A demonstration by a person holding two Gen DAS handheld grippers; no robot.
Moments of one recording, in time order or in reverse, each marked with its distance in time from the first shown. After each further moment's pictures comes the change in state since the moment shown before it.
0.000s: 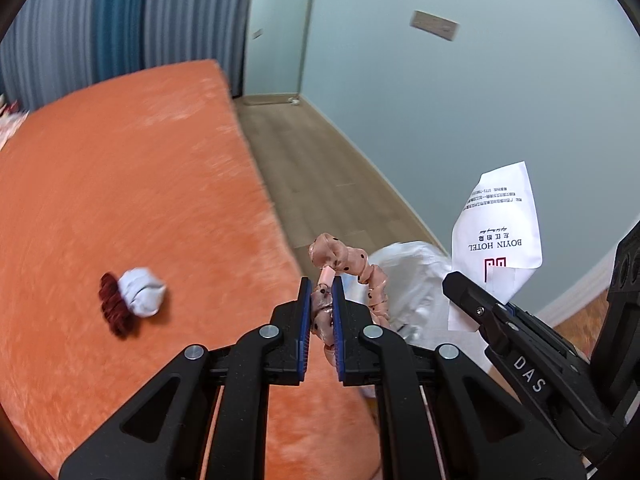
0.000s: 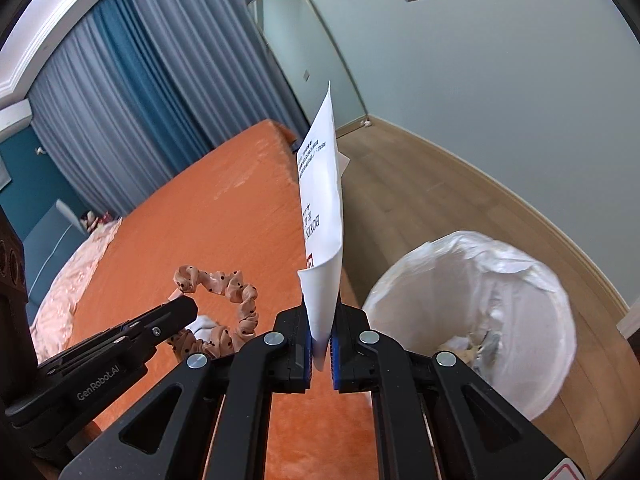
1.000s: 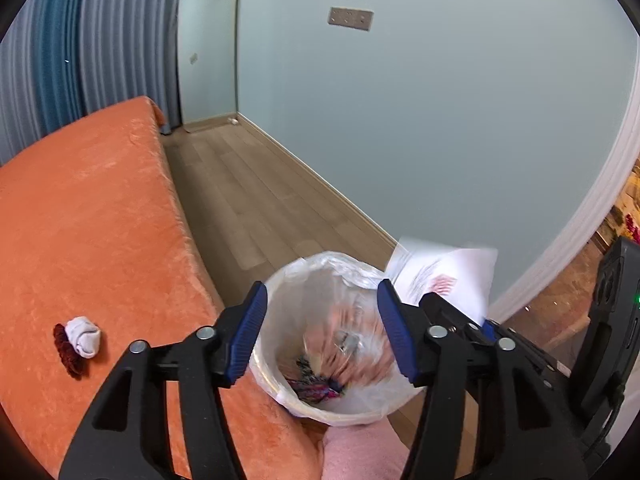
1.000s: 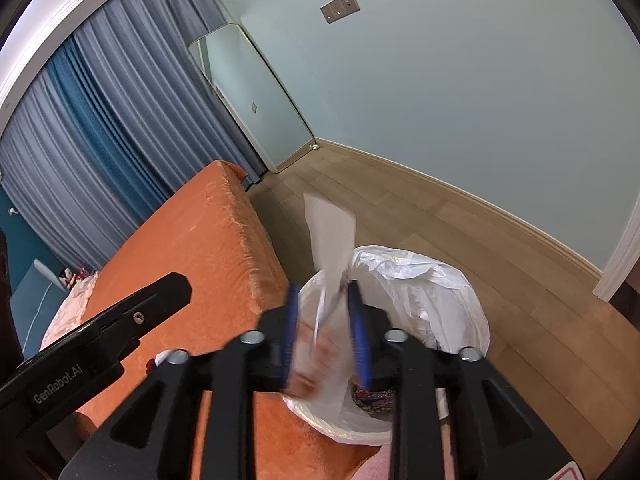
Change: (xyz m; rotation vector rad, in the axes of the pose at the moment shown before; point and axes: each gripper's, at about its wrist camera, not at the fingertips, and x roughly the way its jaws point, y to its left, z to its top) left arm 0.010 -0.104 0.004 0.166 -0.033 -0.098; right arm -0.055 -0.071 -0.002 0.165 -0.090 -0.105
